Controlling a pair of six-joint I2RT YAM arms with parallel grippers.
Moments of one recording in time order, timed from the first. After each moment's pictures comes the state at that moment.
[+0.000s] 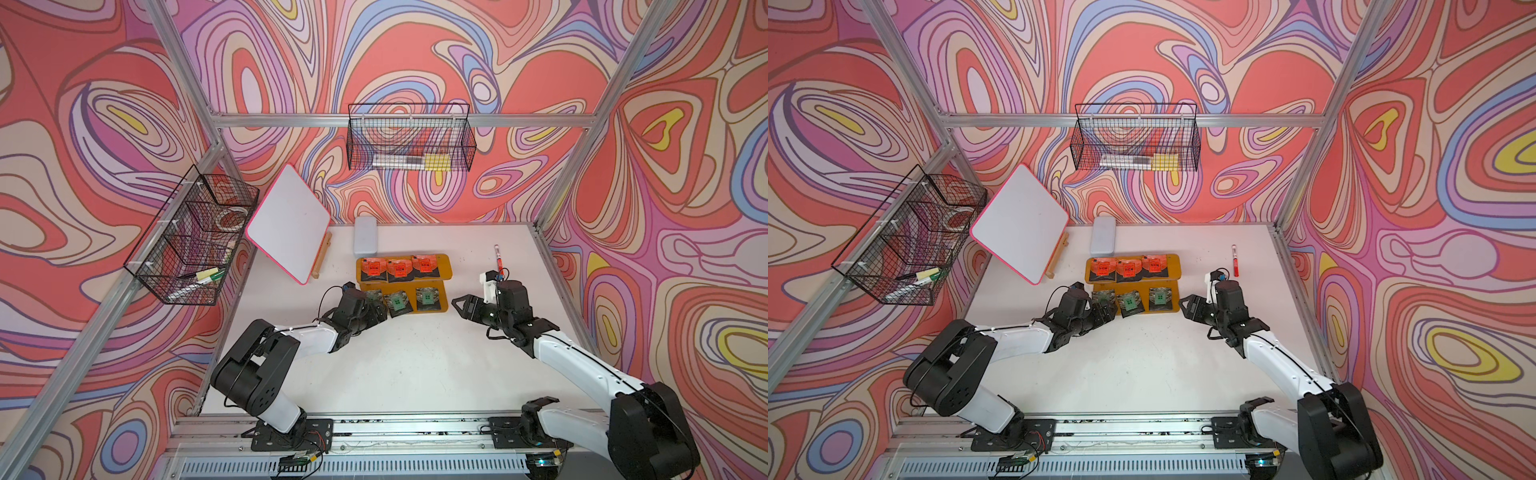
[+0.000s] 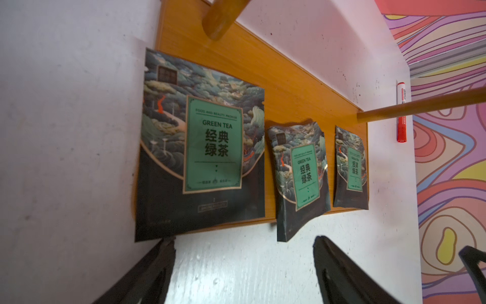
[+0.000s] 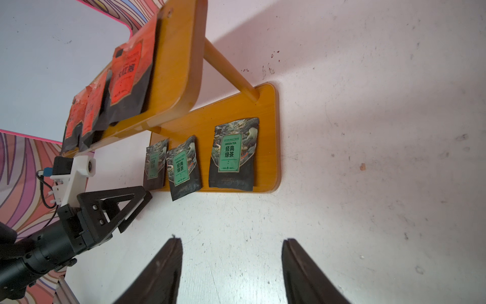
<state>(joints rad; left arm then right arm) -0.50 1.58 0.60 0.24 0.09 -0.87 0.26 1.16 0.58 -0.08 -0.30 0.54</state>
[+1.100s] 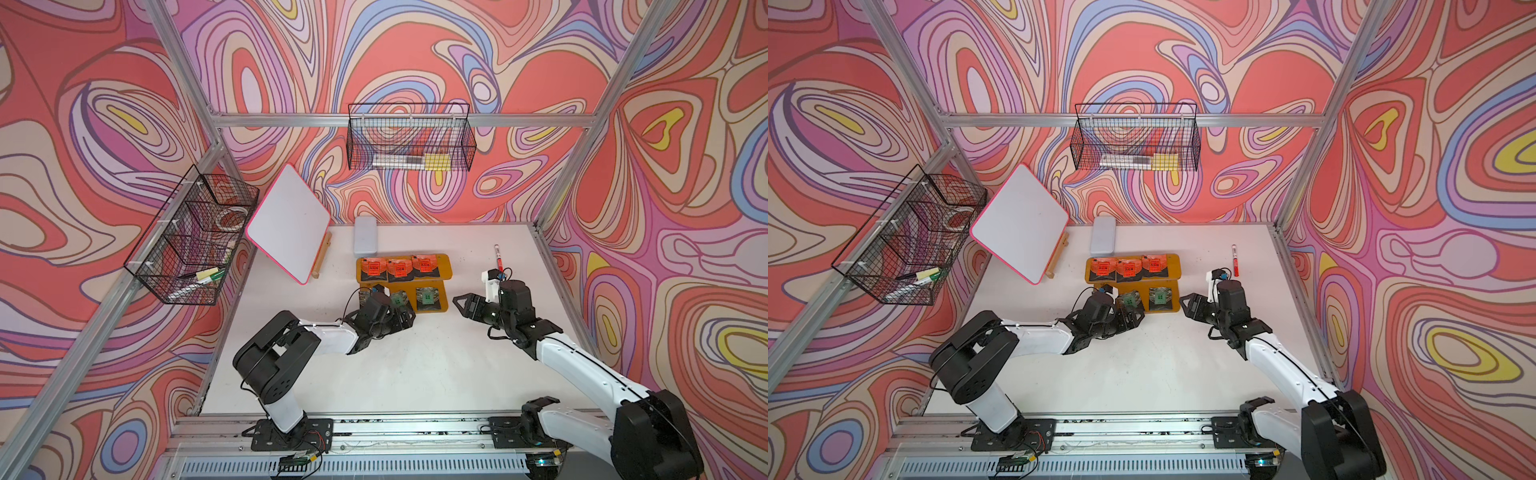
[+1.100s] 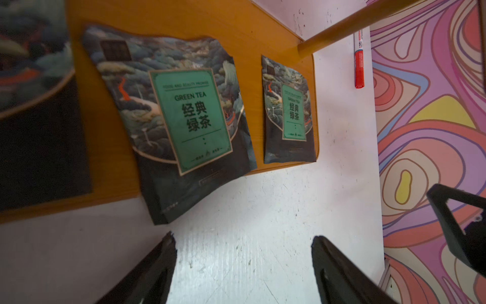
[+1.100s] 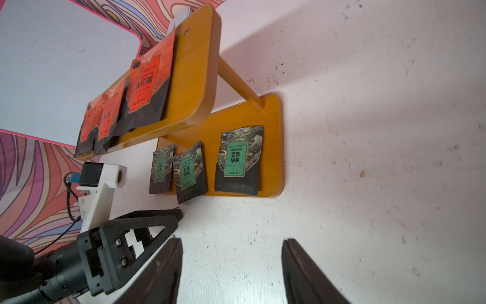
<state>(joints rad) -0.71 1.71 0.71 0.33 0.14 -0.94 0.26 1.13 0.58 -0.08 -0.29 0.54</state>
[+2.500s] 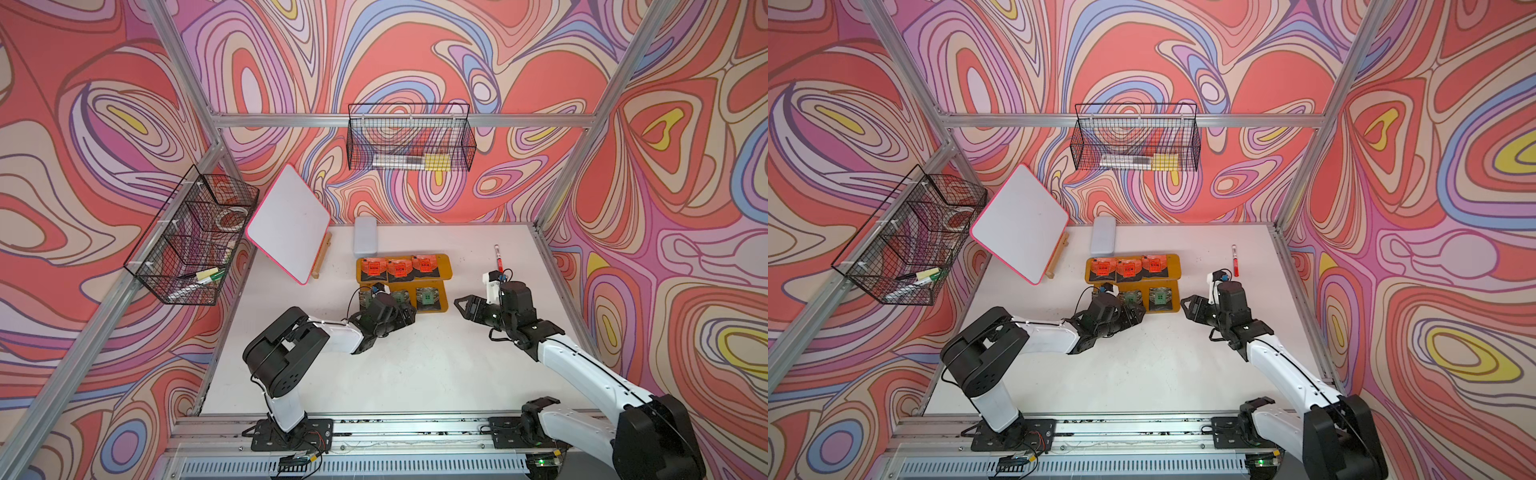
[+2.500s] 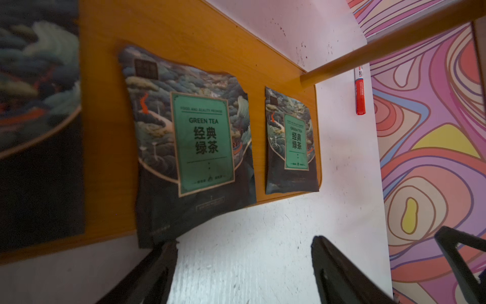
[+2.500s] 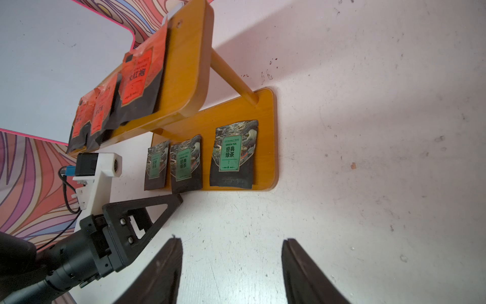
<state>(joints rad) -0.72 1.76 0.72 0.40 0.03 -0.98 0.26 1.10 0.58 -0.13 -0.28 0.53</state>
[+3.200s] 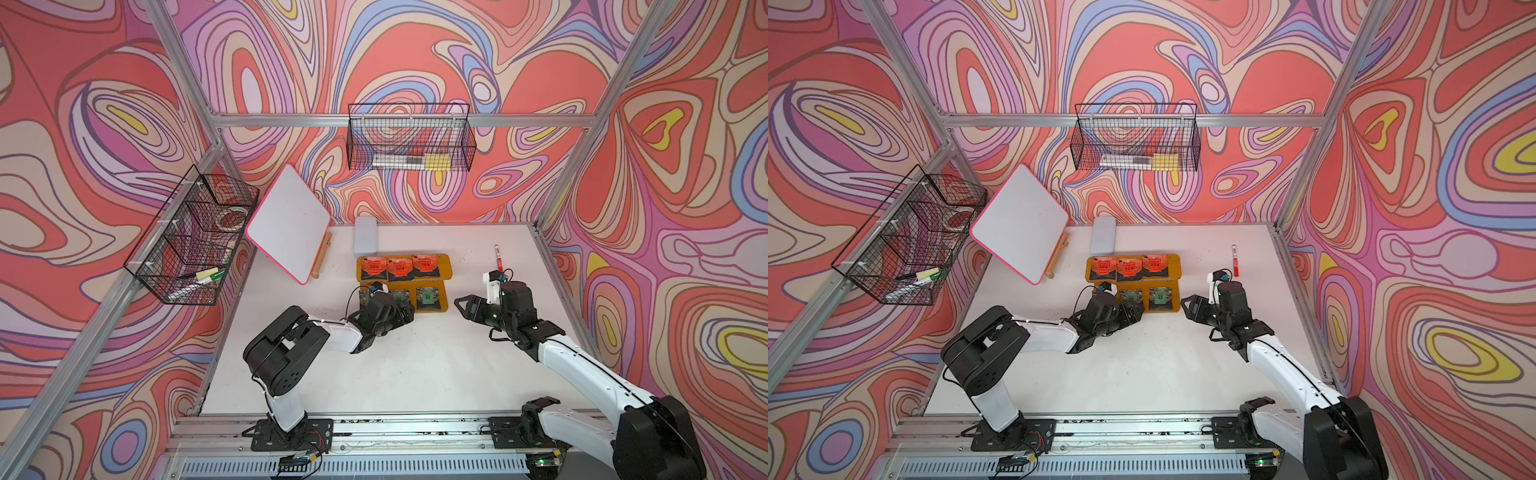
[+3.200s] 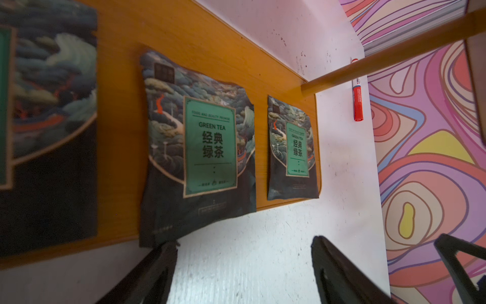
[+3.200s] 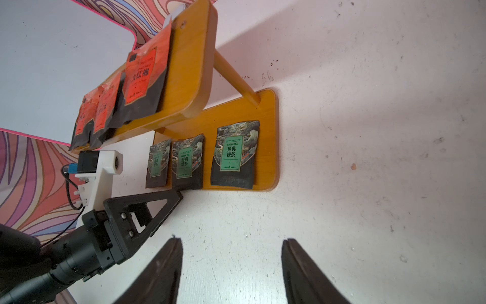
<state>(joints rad) -0.70 1.76 0.72 0.42 0.05 -0.98 0.26 1.10 0.58 -0.13 -0.28 0.53</state>
